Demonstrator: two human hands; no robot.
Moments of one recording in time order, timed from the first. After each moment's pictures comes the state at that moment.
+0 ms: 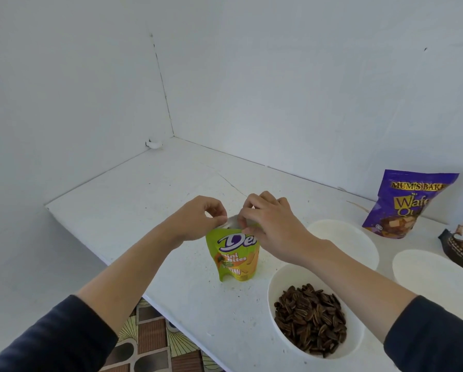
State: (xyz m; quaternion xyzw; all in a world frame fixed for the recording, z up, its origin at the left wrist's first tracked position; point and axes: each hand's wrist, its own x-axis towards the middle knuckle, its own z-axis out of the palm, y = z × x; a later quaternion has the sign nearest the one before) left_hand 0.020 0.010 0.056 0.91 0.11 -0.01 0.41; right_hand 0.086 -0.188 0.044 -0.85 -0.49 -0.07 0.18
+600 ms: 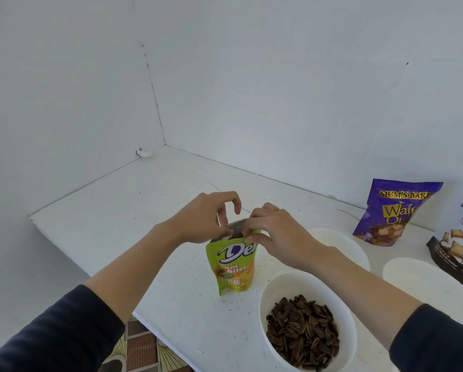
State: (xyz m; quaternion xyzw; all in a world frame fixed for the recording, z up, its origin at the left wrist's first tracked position) left_hand 0.045 -0.006 0.081 0.96 -0.04 -0.01 0.27; right_hand 0.109 -0.211 0.043 -0.83 -0.51 -0.03 0.24
